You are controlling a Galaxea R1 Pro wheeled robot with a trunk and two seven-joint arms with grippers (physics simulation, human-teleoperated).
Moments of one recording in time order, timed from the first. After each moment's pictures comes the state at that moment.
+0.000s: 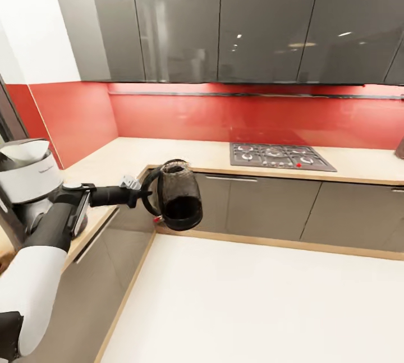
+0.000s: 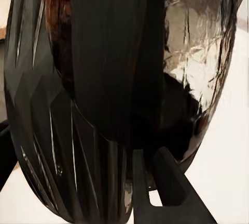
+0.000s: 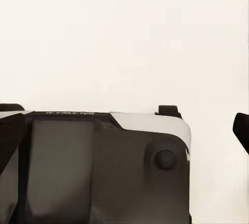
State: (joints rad) left arm -0.93 0.20 0.06 -1.01 -0.22 0.49 -1.17; right arm -0.25 -0.03 0.49 -0.11 -0.55 -0.09 0.12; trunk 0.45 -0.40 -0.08
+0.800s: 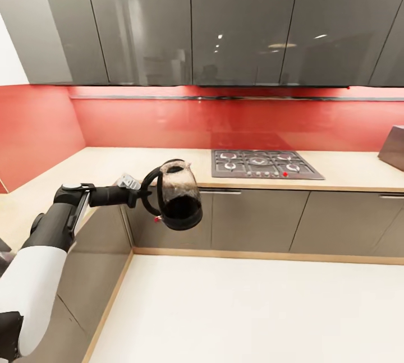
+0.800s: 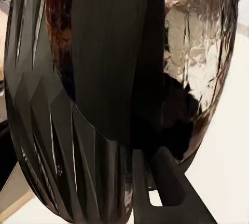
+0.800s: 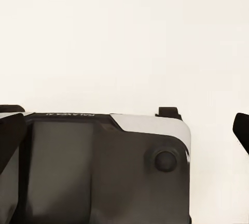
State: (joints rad) left arm -0.93 0.20 0.07 -1.01 -0.22 0.49 -1.17; right arm -0.25 -0.03 0.50 -0.11 -0.55 -0.09 0.12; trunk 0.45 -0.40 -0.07
